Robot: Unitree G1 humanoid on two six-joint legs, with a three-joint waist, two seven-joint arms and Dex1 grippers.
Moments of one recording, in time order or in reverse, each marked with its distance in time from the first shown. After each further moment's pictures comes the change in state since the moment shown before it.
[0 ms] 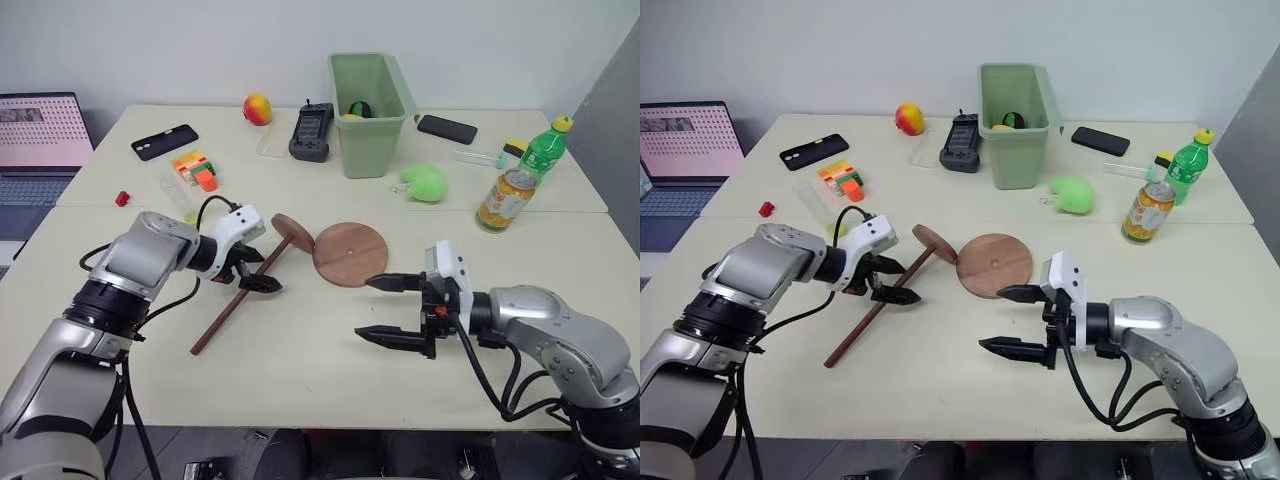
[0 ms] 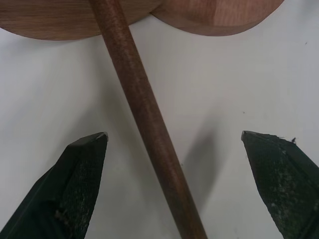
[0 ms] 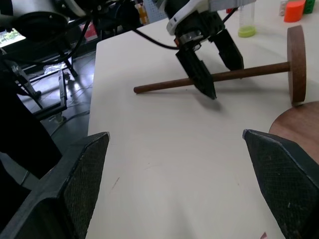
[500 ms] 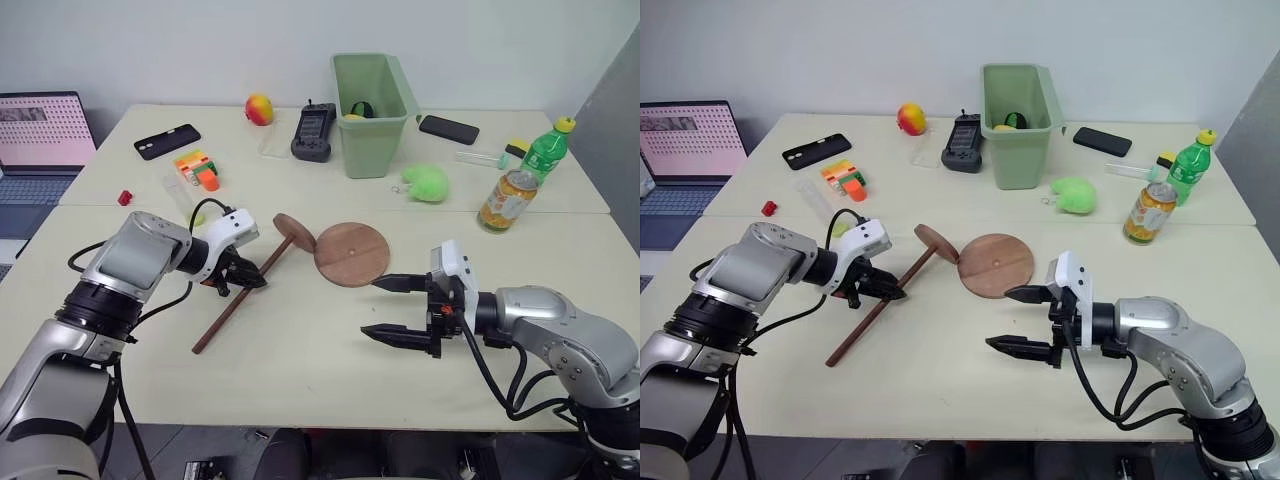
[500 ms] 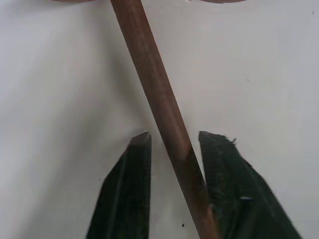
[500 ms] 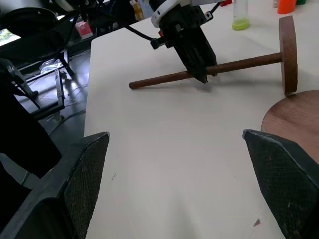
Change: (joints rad) left arm 0.029 0.030 0.002 -0.031 0.033 0.033 -0.057; right arm -0.002 -0.008 -0.016 0.032 0.013 0.002 -0.002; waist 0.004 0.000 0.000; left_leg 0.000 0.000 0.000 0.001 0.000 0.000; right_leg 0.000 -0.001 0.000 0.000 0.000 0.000
